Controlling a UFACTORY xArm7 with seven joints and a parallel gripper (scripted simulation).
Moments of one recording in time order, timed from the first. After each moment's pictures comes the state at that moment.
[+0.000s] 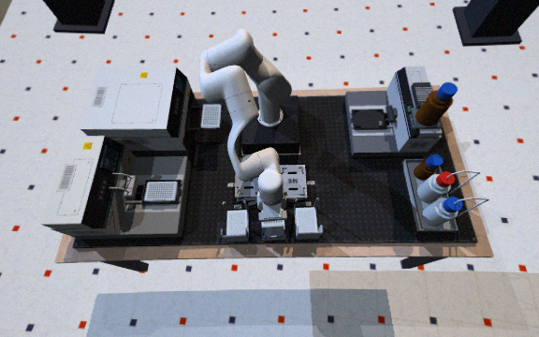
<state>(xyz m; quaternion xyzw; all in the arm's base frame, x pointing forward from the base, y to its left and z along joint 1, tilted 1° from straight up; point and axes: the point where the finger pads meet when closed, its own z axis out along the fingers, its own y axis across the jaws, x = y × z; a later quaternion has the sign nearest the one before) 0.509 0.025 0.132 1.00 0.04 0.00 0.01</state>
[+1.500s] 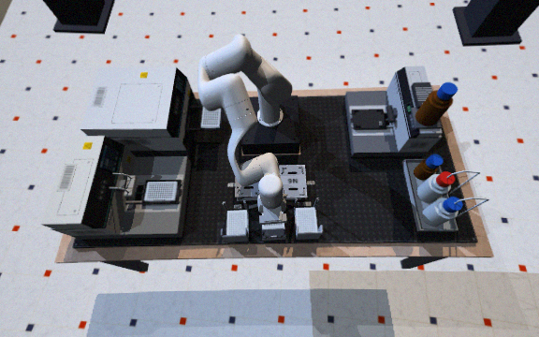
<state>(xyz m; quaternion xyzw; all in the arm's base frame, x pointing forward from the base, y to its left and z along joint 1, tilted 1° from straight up) 0.511 0.025 0.101 1.00 0.04 0.00 0.01</state>
